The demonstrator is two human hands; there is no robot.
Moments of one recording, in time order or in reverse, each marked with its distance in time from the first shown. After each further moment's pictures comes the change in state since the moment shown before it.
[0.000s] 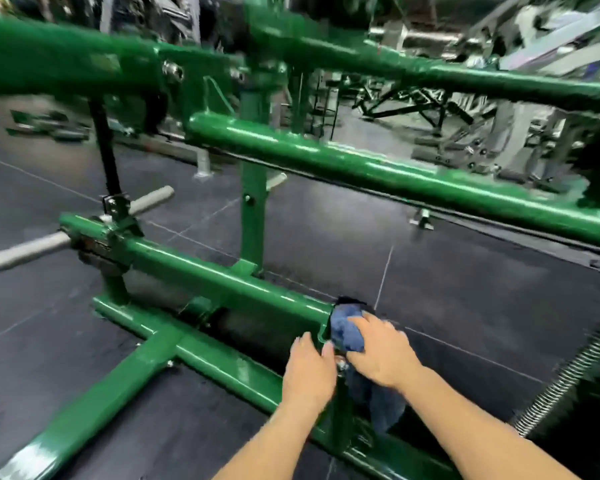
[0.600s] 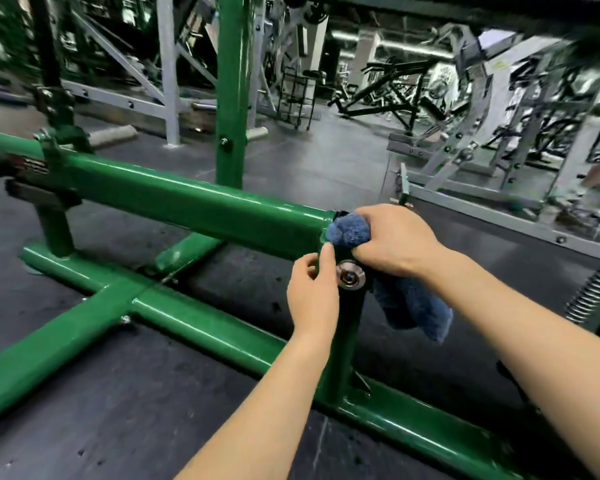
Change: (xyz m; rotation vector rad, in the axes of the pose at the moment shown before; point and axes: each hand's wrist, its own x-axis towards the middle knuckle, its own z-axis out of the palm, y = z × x) left_hand 0.029 -0.055 0.082 -0.921 0.228 0.079; right_hand 0.006 -0.010 0.035 -0.042 0.352 -0.125
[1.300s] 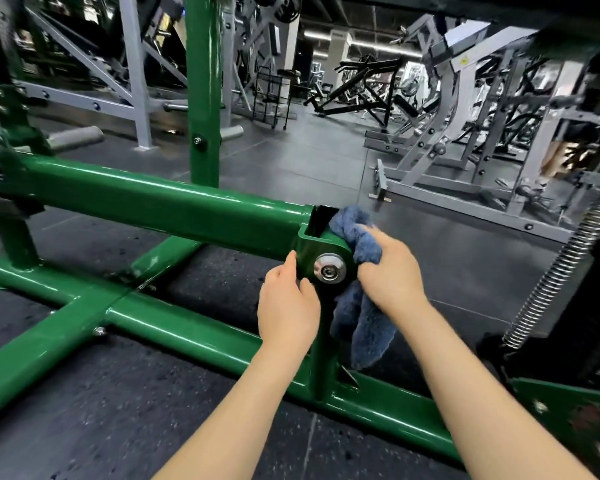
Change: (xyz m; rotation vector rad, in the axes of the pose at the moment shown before) left_hand 0.003 -0.018 -0.025 0.664 -0.131 0.308; right_hand -0.035 0.019 0.061 0.514 0.337 0.310
